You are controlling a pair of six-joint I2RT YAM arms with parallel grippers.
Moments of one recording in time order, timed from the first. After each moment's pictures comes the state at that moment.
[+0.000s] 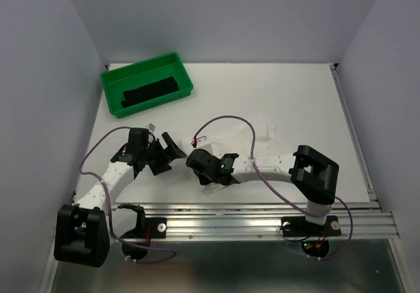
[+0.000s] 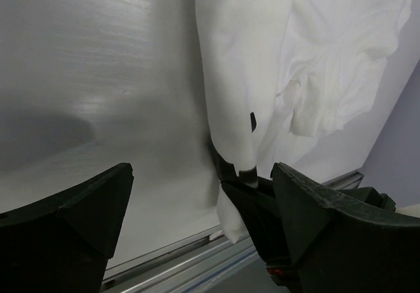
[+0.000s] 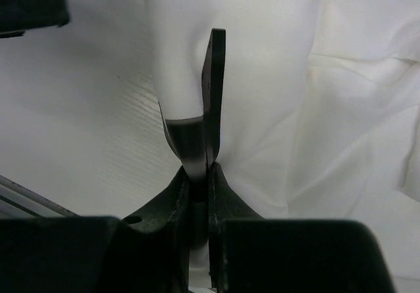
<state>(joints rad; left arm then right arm) -0.16 1.03 0.51 -0.38 0.40 -0.76 1.20 1.83 1.17 -0.34 0.36 0.71</state>
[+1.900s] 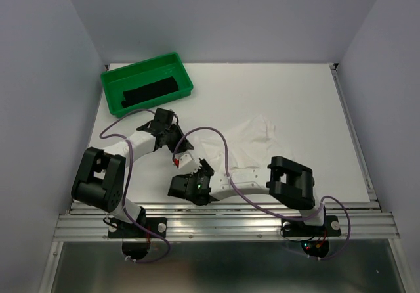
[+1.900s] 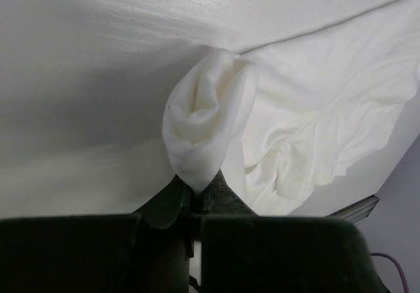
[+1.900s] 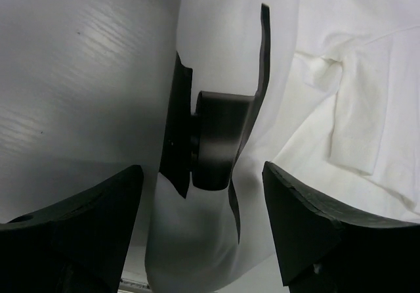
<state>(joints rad) -0.35 1.51 0.80 -0.26 0.28 -0.84 1.37 2.01 1.39 -0.64 0.76 0.61</state>
